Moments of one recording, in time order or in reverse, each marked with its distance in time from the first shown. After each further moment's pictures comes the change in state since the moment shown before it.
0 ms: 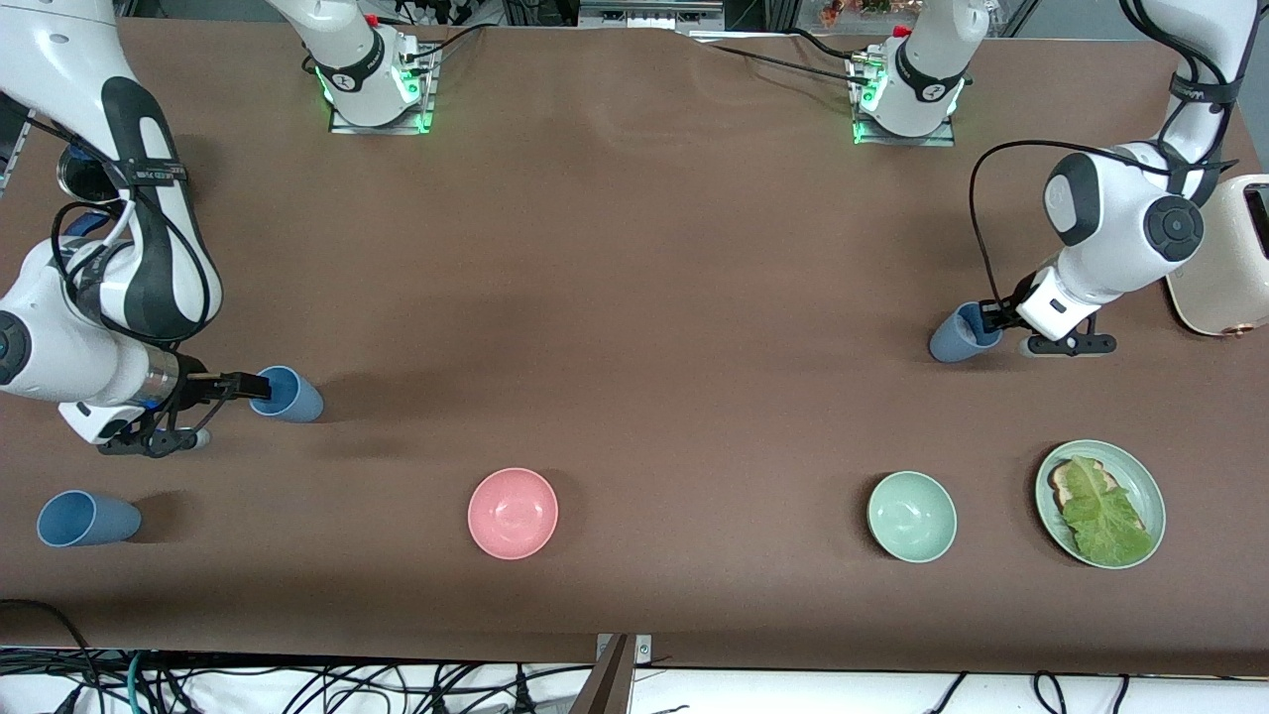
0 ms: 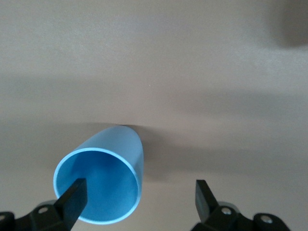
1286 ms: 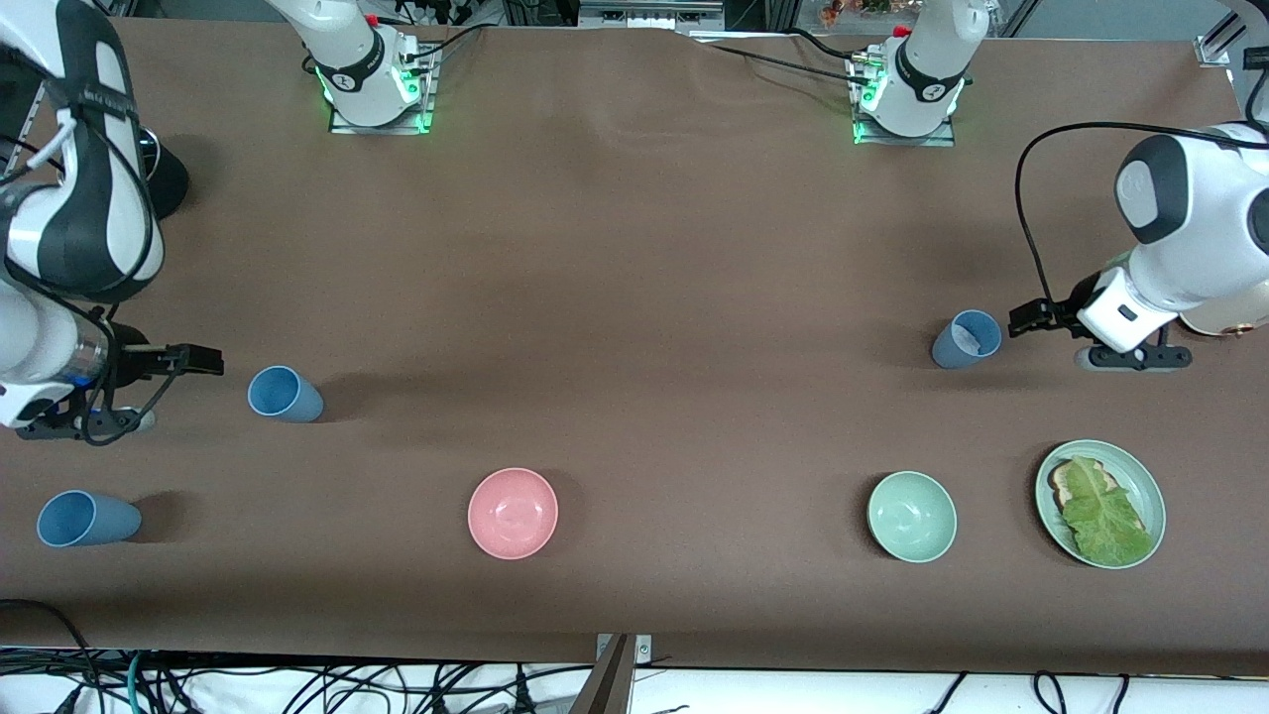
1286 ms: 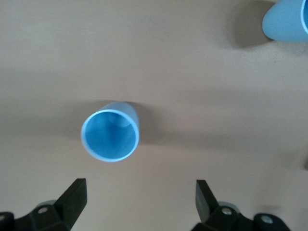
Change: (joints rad) left arm 0.009 -0.069 0.050 0.147 0.083 -0.232 0.050; right arm 0.005 -0.071 -0.003 0.138 -0.078 -0.247 0.020
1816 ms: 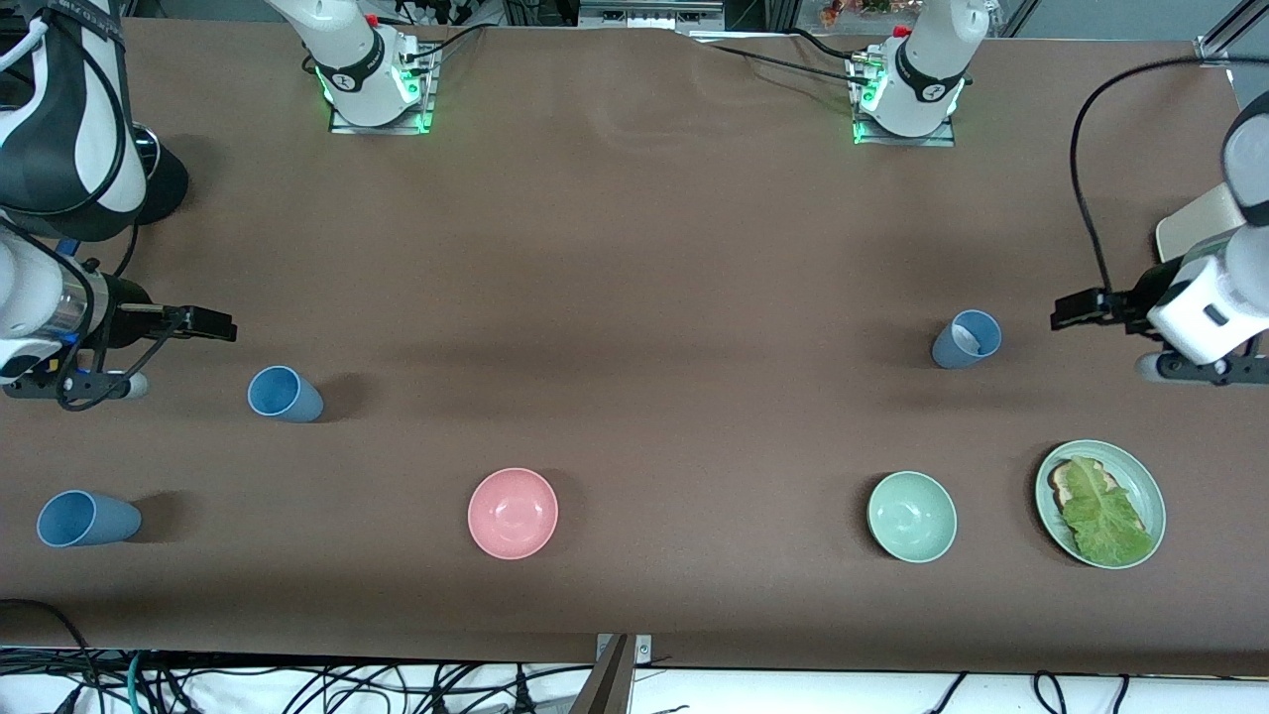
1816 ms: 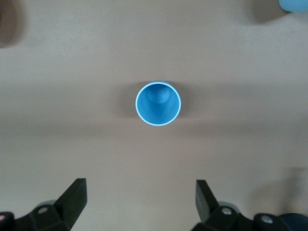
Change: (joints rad) left arm -0.051 0.119 -0.002 0.518 0.000 -0.467 -0.037; right arm 0.066 -0.149 0.006 0.009 0.068 -0.177 0.146
